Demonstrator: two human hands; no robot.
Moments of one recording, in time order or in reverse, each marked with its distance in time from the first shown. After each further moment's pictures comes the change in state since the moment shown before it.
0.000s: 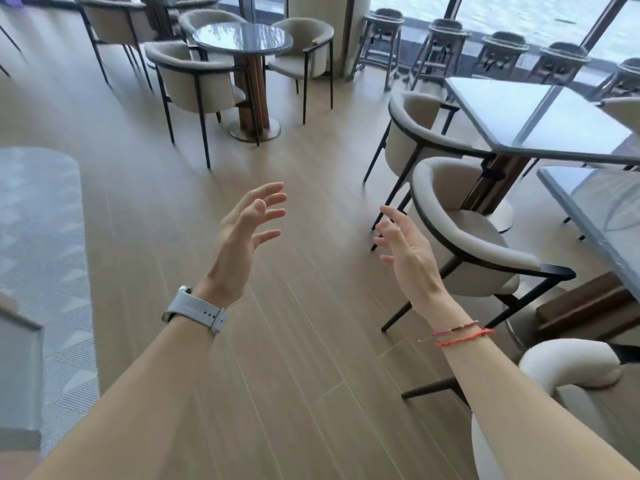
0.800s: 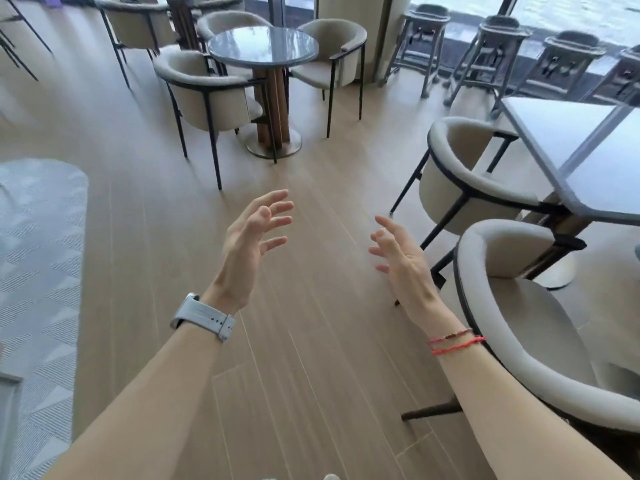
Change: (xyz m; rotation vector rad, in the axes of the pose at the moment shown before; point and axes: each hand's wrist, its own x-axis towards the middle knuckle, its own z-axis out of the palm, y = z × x) left_hand 0.350 -0.080 -0.006 0.009 0.103 -0.043; right_hand 0.375 0.002 0.029 0.044 -0.131 0.043
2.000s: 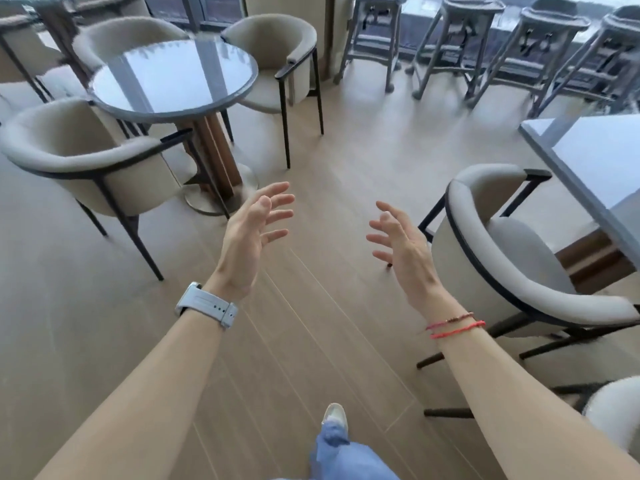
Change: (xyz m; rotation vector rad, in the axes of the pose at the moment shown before) left_hand 0.707 -0.130 -0.002 -0.007 -0.187 -0.094; right_hand 0.671 -0.035 0.000 0.108 0.234 0.078
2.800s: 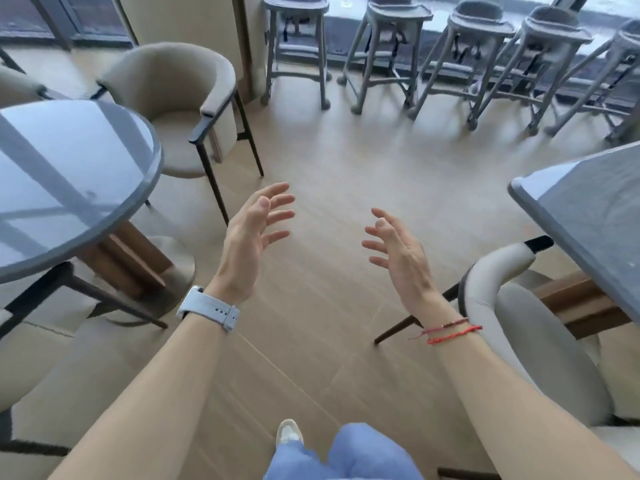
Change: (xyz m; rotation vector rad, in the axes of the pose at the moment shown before) left_hand 0.556 -0.058 0.030 -0.063 -0.264 -0.043; right_hand 0.492 -0.055 0.003 -0.004 0.243 0.054
